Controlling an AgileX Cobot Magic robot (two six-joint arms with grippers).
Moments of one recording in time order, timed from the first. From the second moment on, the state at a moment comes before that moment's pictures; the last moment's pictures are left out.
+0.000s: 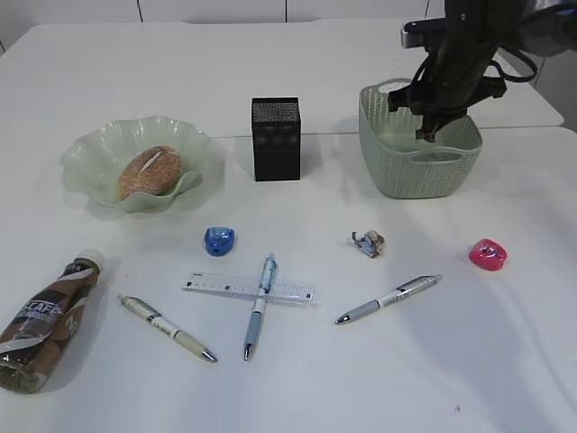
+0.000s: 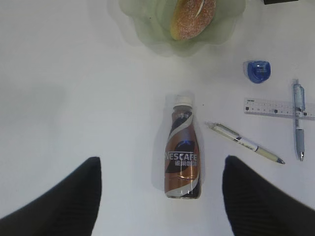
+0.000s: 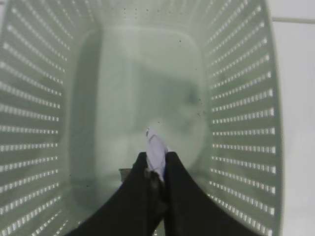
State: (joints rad) left arm -0.05 1.23 -1.42 -0.06 1.26 0.01; right arm 0.11 2.37 -2.16 -0.19 0.96 0.17
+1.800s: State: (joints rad) left arm -0.05 1.23 -1.42 -0.06 1.26 0.00; right arm 0.11 2.28 -2.32 0.02 1.24 0.15
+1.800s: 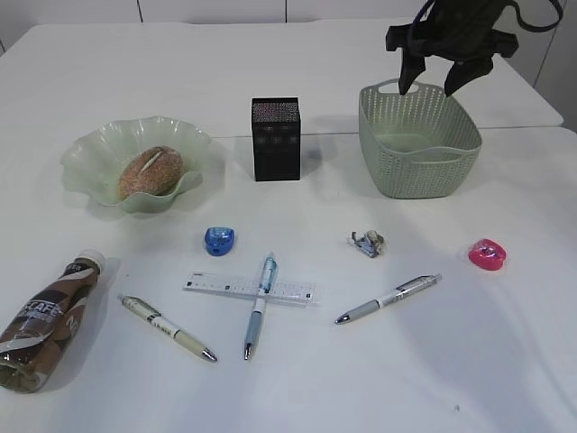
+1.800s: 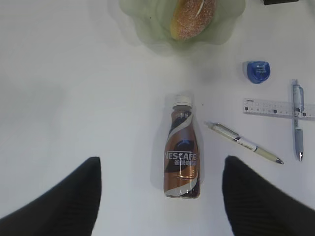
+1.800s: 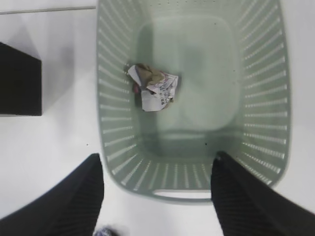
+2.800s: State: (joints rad) left arm -0.05 1.23 -1.42 -0.10 1.26 0.00; right arm 0.29 2.13 -1.88 0.09 1.24 0.04
